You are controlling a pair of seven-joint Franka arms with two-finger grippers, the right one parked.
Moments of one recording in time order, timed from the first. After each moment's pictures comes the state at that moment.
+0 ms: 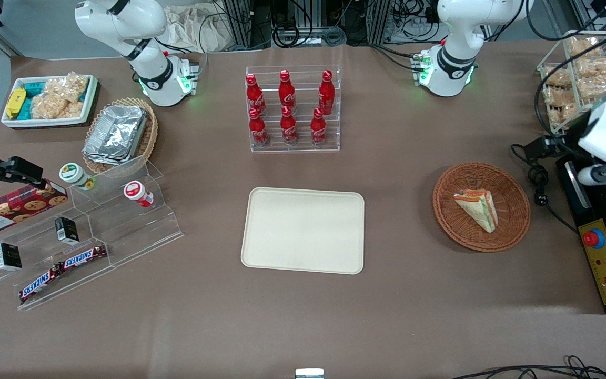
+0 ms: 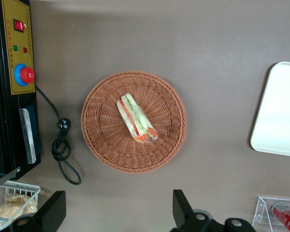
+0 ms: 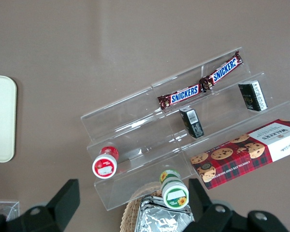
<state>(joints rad) -0.02 0.05 -0.03 -1.59 0.04 1.61 -0.13</state>
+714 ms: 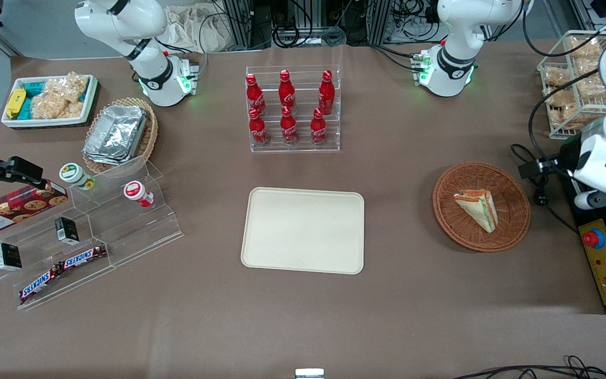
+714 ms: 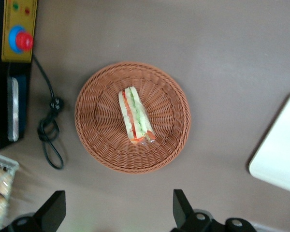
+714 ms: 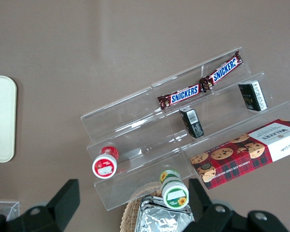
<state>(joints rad) -0.02 0.10 -0.02 -1.66 0.04 1.66 -0.40</state>
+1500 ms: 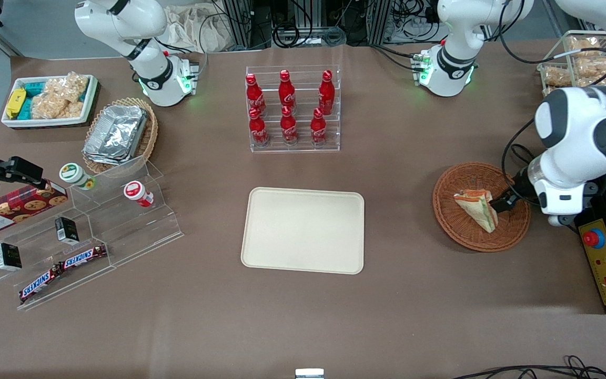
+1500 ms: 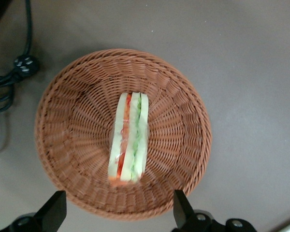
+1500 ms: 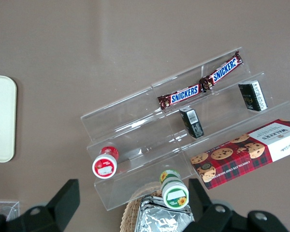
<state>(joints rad) -0.02 0.10 0.01 -2.11 0.04 2.18 -0.80</state>
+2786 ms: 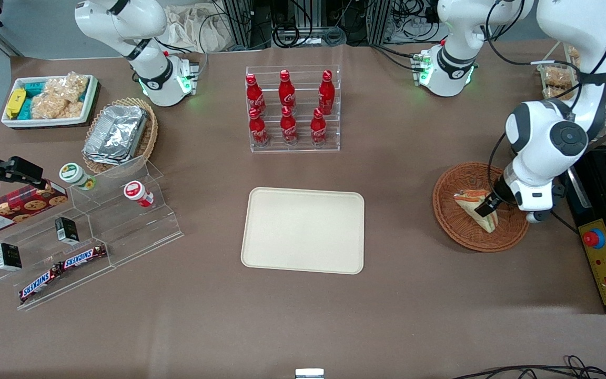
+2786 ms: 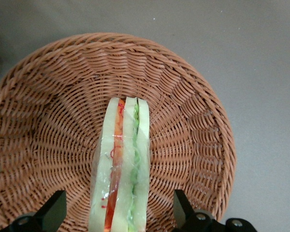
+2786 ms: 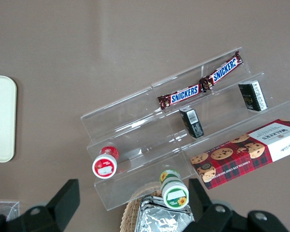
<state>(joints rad) -0.02 0.15 0.03 -2.34 0.04 2.57 -0.82</state>
